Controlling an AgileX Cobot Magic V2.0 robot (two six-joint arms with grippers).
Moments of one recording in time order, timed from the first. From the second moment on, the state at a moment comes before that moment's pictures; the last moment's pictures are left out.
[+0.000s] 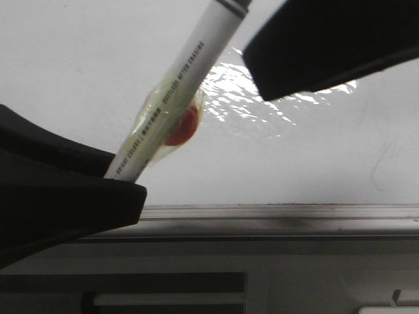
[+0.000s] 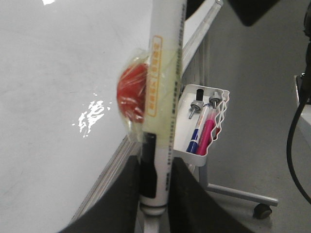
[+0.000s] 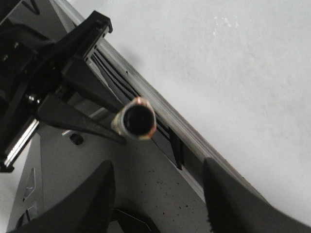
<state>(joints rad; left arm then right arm) -0.84 1.12 -0.22 0.62 -0.64 -0.26 0.97 0.91 -0.70 -0.08 0.43 0.20</state>
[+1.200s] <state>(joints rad) -0.84 1.07 -0.22 0.52 -0.62 -0.24 0.95 1.04 -0.81 0.05 0.46 0.20</state>
